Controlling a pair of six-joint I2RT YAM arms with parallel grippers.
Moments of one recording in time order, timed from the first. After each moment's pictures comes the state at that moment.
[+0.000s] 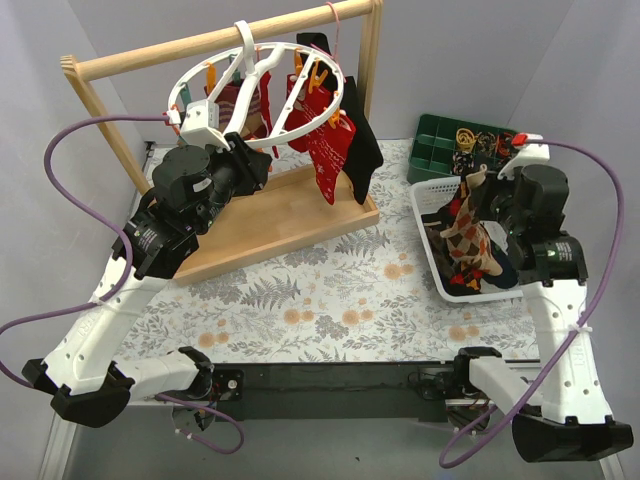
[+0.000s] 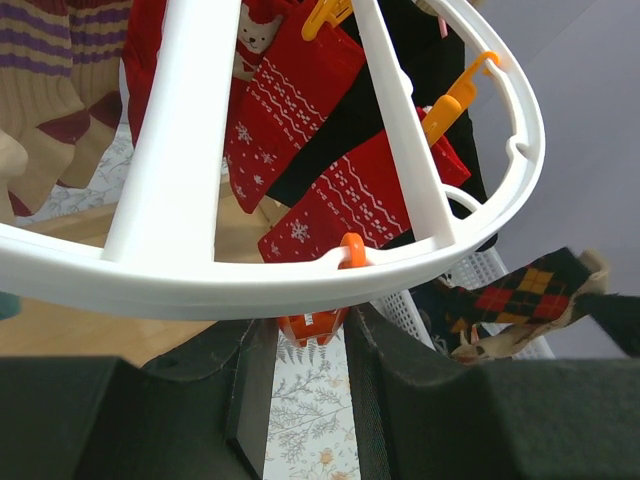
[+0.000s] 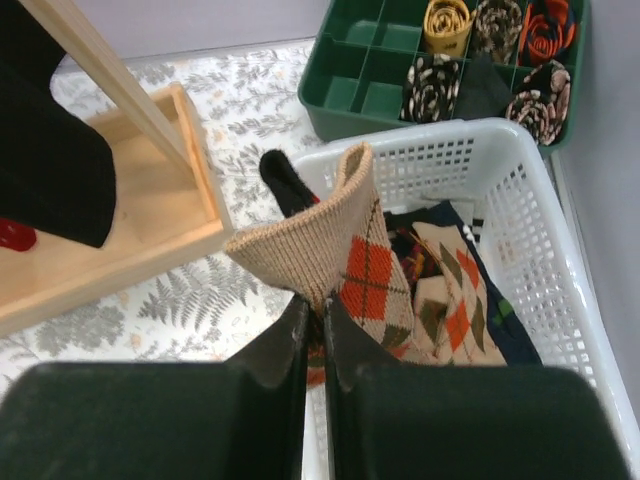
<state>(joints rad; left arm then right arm) -0.66 1.13 1.56 -0.55 -0.31 -0.50 0.07 0.96 1.27 -0.68 -0.02 0.14</state>
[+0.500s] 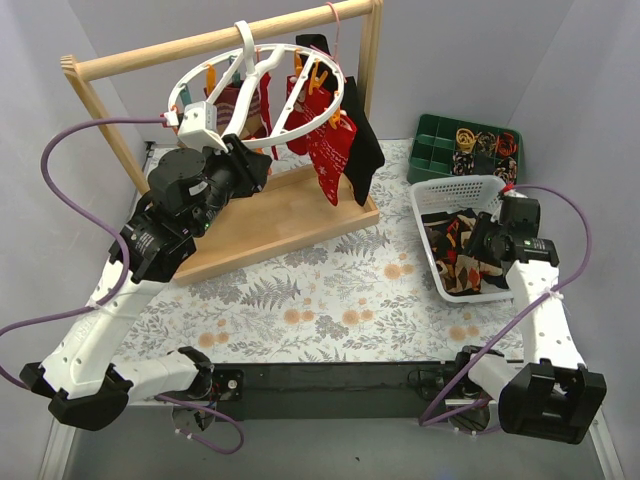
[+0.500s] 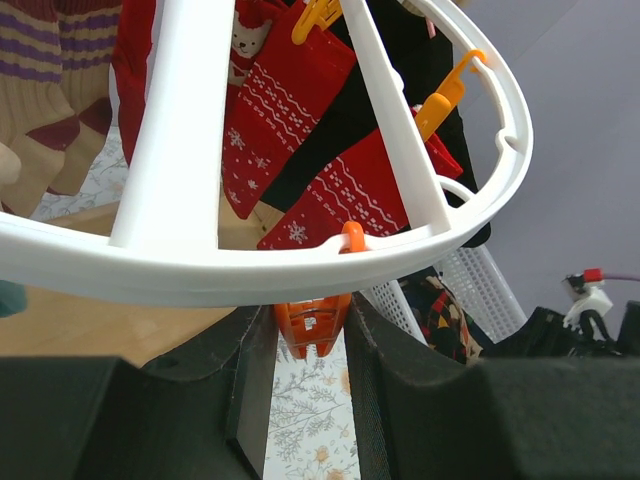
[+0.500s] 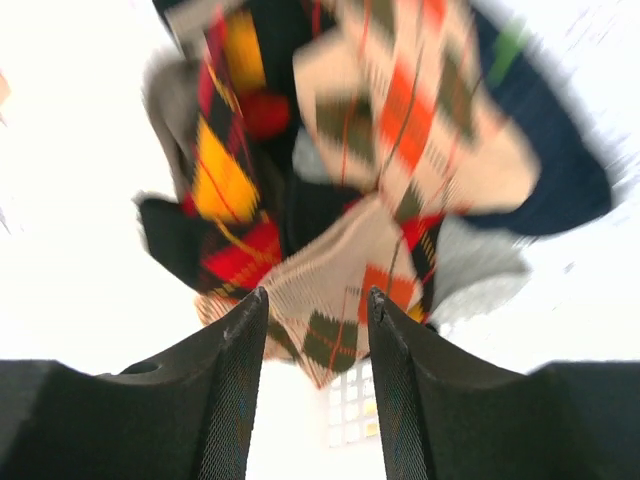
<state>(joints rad) -0.66 1.11 1.55 -0.54 -0.29 -0.50 -0.12 1.06 0.87 -0.73 -0.05 0.23</state>
